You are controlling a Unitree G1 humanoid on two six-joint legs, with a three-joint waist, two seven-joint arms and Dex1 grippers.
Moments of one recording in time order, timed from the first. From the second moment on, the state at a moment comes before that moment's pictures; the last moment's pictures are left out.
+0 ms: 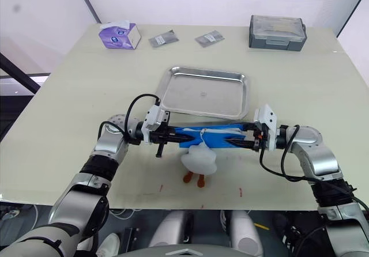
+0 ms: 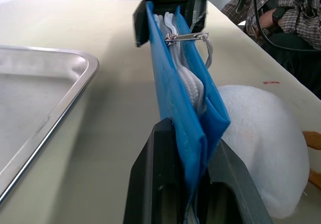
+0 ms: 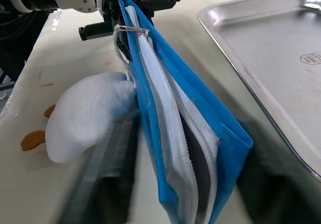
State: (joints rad) left arm -0.62 0.45 -0.15 0.56 -0.32 -0.13 -1.54; right arm -0.37 -0.58 0.11 0.03 0.44 0.26 1.18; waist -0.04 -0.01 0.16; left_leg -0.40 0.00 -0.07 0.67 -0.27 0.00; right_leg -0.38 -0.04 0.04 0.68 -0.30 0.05
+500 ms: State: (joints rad) left arm -0.61 0.47 -0.13 0.48 -0.36 0.01 -1.54; right arm -0.34 -0.57 0.10 0.00 0.45 0.26 1.18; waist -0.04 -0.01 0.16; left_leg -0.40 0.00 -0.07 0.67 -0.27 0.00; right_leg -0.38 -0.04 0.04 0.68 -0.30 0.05
